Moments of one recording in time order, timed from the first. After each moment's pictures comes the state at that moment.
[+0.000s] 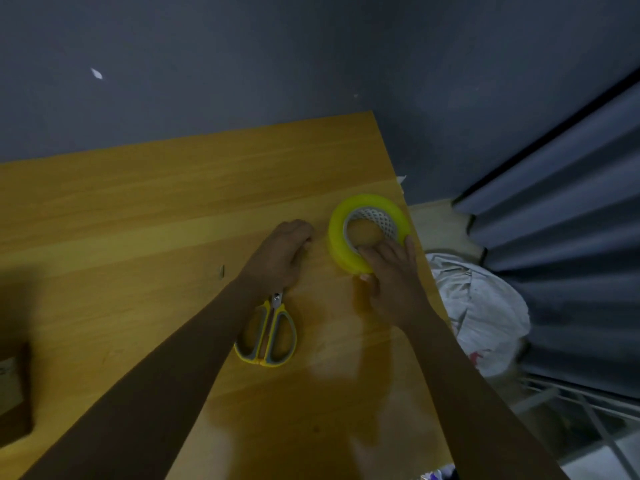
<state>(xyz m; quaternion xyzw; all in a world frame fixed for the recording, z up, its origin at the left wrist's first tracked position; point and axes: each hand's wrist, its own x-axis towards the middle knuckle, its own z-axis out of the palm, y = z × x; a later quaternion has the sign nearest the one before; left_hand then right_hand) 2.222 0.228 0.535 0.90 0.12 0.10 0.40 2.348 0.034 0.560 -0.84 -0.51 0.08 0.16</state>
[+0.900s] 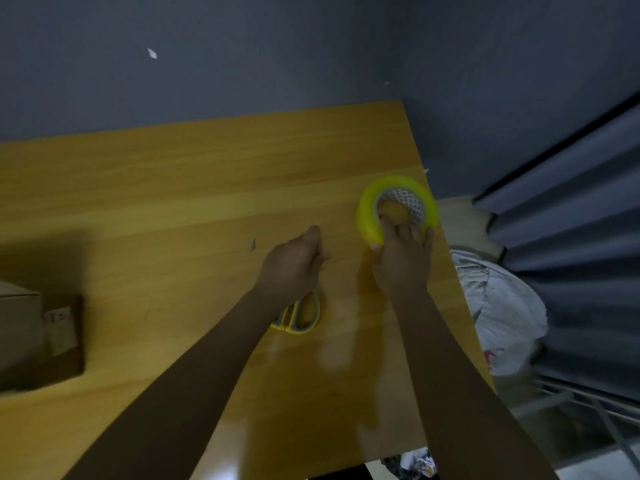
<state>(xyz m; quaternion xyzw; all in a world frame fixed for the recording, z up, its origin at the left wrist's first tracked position) 2.170 0.187 0.588 0.90 0.27 0.03 0.34 2.314 0.068 0.574 -0.93 -0.36 0.09 0.01</state>
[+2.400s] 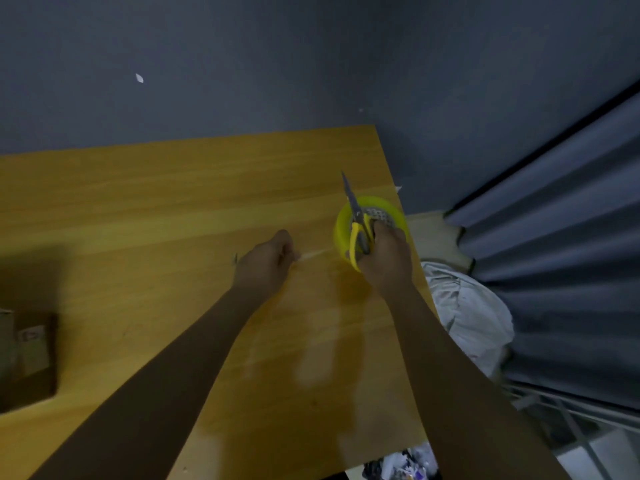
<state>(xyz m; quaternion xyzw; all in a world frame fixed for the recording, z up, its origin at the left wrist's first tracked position) 2.175 0.206 0.583 0.87 0.34 0.02 0.36 2.334 0.072 0.601 -0.92 -0.32 0.14 0.18</state>
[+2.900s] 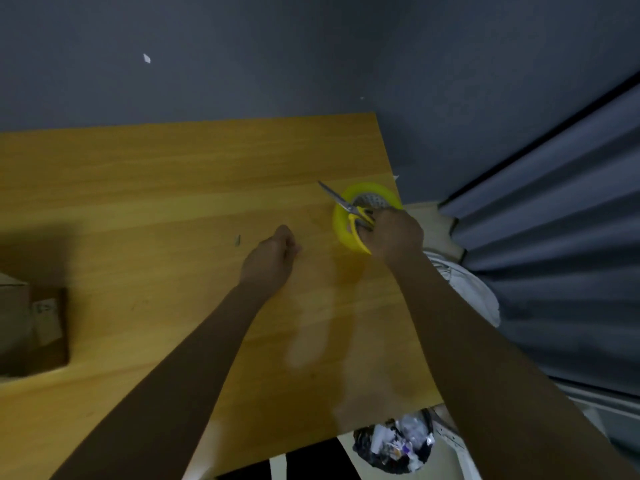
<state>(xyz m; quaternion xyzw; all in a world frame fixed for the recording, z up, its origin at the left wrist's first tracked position) 2.161 0.190 0.581 0.85 0.35 0.00 0.40 2.340 0.082 0.647 -0.92 -0.37 0.13 -0.06</state>
